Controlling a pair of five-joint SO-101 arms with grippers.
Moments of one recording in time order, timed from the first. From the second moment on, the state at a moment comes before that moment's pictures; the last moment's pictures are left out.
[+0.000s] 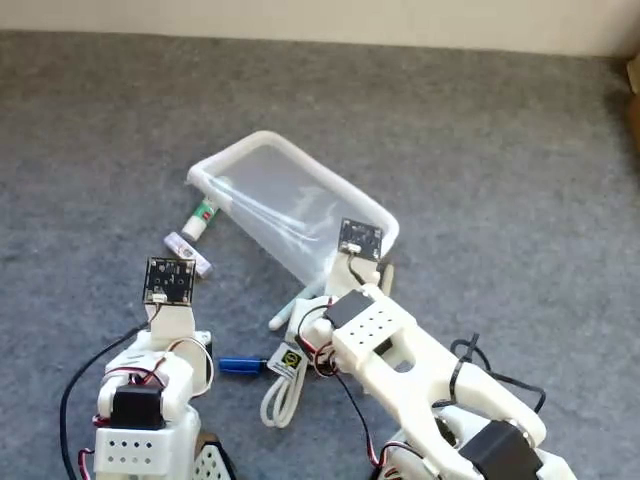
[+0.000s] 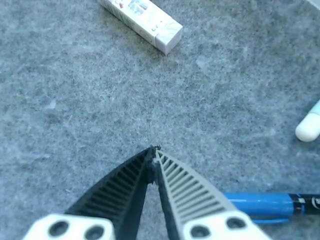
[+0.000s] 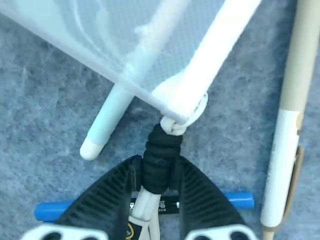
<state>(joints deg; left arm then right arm) -4.7 -103.8 95.9 75.5 5.9 -40.9 -22.5 55.9 48.4 -48.5</state>
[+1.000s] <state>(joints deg) -4.7 -103.8 95.9 75.5 5.9 -40.5 -42.8 53.5 48.5 15.3</state>
